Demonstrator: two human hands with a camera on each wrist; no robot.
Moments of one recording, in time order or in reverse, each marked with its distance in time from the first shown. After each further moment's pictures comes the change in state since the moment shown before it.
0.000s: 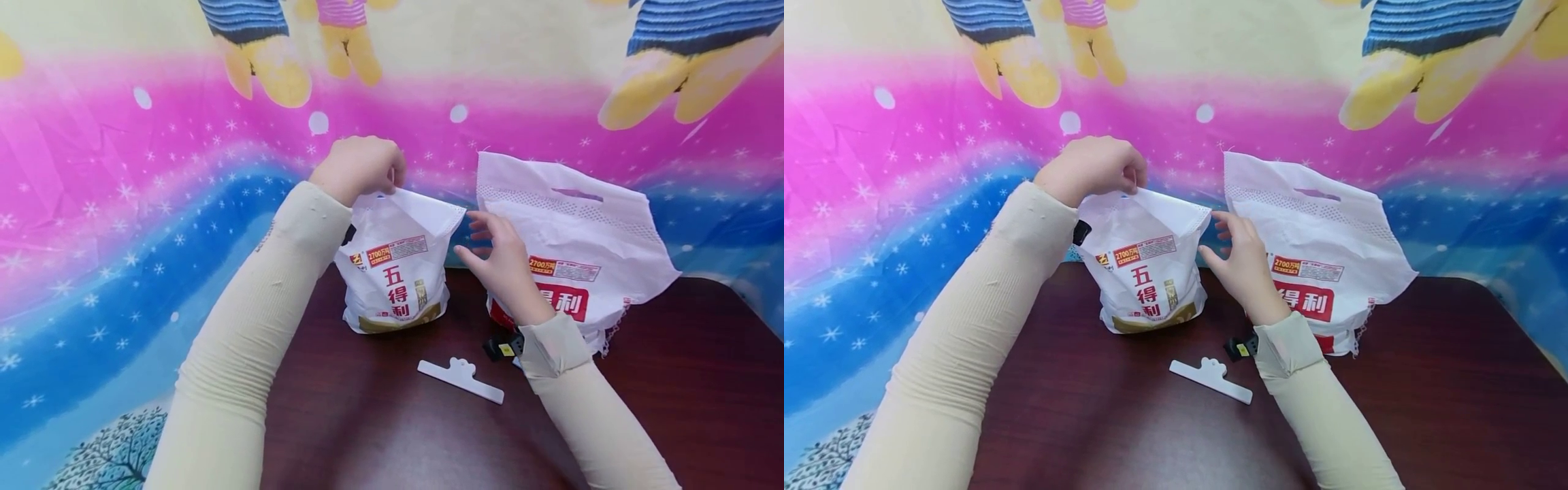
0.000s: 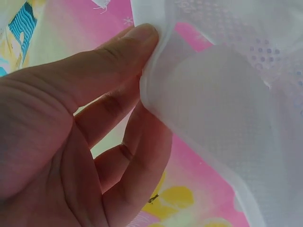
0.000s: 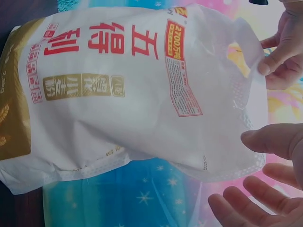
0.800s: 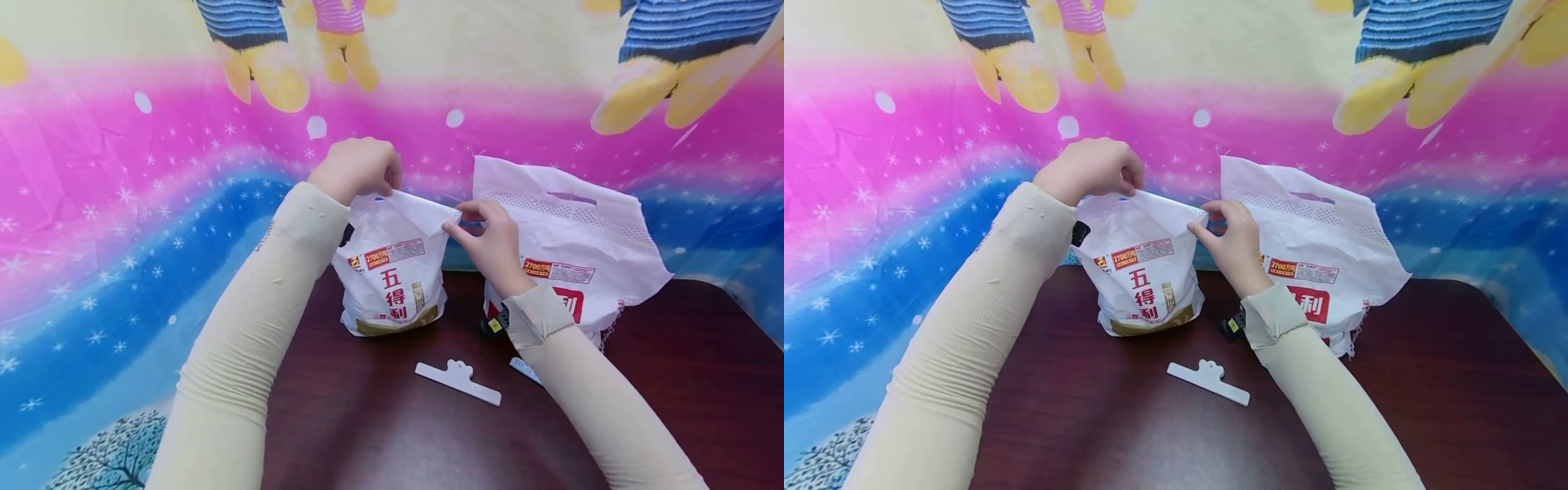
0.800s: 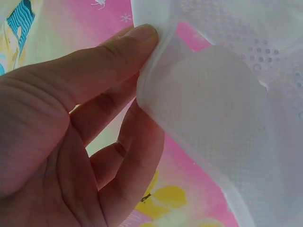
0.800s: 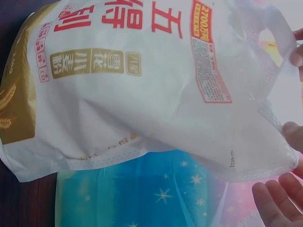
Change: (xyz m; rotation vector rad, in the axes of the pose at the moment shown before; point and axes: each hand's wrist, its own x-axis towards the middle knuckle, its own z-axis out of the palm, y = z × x) left_hand 0.003 -0.001 -0.001 0.000 0.009 0.004; right_hand 0.030 0.002 0.009 0.035 0.136 -0.054
